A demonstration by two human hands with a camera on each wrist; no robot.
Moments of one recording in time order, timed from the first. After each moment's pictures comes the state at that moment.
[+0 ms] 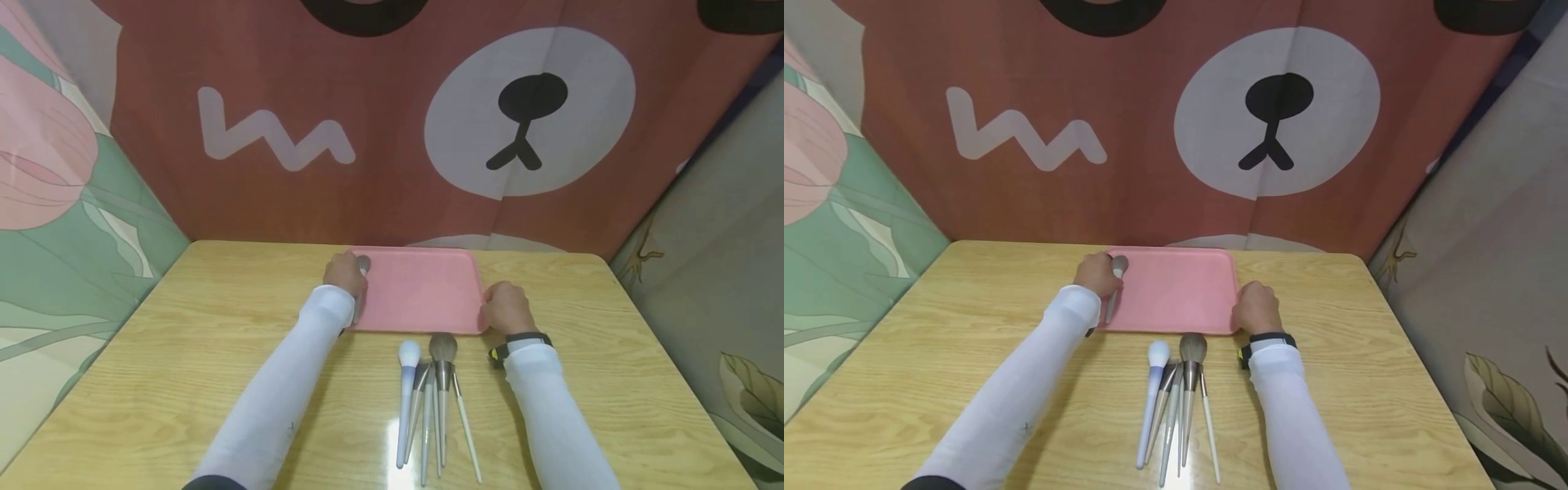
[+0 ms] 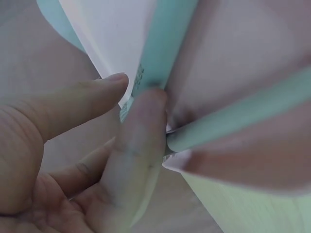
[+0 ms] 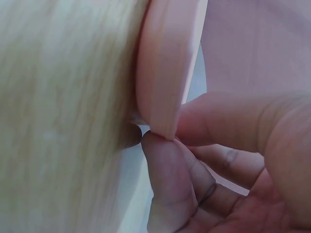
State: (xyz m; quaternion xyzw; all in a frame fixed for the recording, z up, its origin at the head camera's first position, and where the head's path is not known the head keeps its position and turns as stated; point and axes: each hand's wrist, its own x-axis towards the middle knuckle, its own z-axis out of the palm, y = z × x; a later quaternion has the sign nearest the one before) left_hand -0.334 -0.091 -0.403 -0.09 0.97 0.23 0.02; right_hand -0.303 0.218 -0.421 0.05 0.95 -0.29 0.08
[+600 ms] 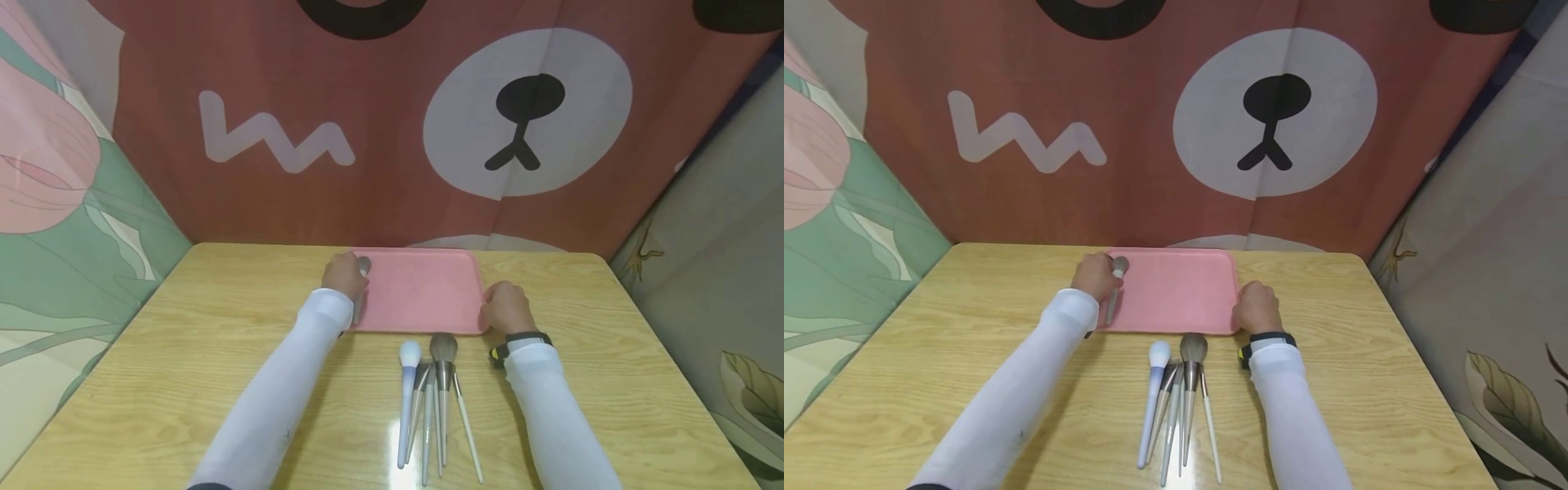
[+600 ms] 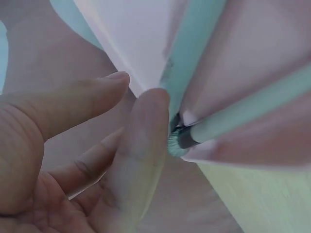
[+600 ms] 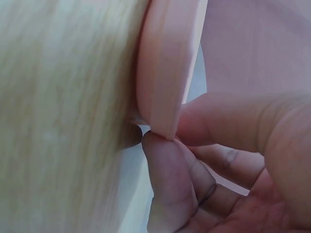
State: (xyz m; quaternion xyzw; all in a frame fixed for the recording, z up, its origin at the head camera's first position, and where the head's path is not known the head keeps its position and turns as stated) left_hand -0.327 -0.089 -0.397 -0.08 0.97 0.23 -0.01; right_hand -0.303 0.220 -0.422 0.04 0.95 -0.30 0.08
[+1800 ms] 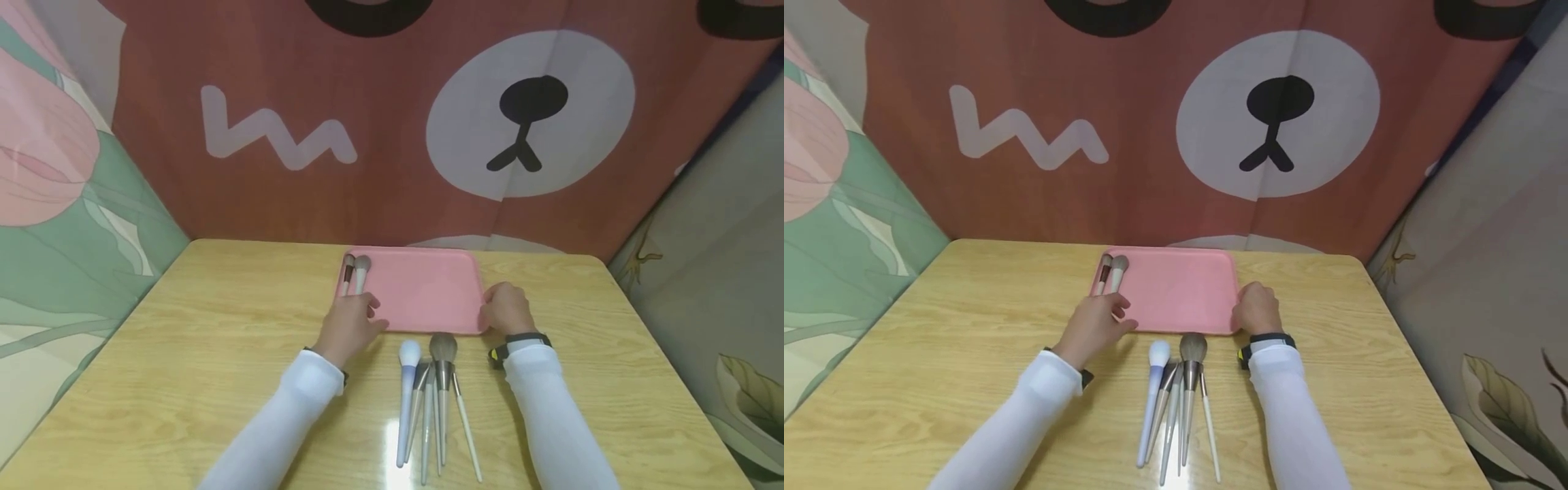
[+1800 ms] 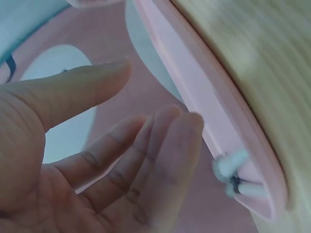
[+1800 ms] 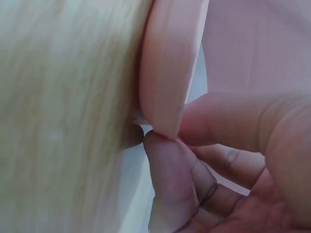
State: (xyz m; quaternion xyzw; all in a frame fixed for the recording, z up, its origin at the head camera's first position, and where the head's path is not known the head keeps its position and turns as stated) left_hand -0.223 -0.071 -0.396 0.04 0.95 0.29 -0.03; right_hand -0.301 0.218 -0.419 0.05 0.95 -0.31 0.08
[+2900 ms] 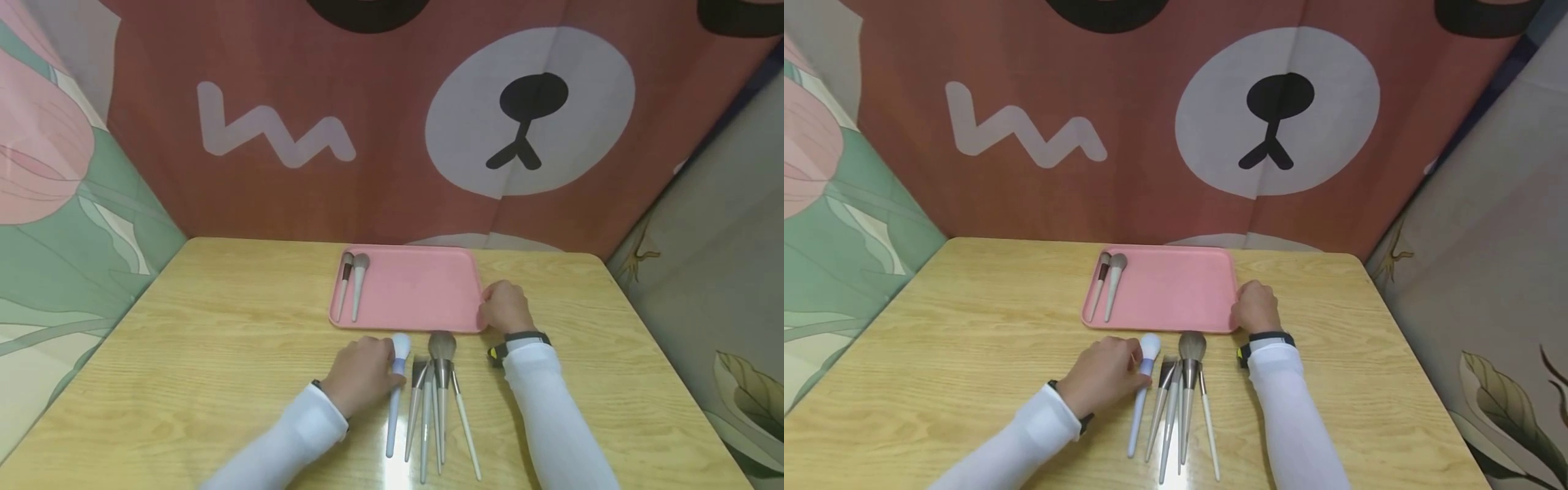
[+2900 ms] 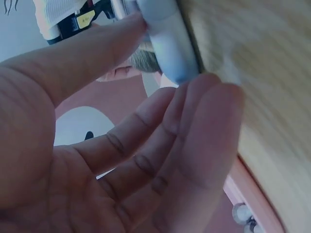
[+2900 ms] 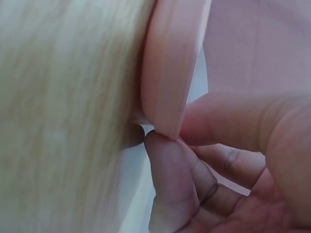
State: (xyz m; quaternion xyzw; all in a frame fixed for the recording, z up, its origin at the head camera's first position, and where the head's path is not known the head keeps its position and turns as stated) left_hand -0.168 -0.051 -0.407 0.14 0.96 0.25 0.05; right_hand -0.303 0.218 -0.421 0.05 0.95 -0.29 0.09
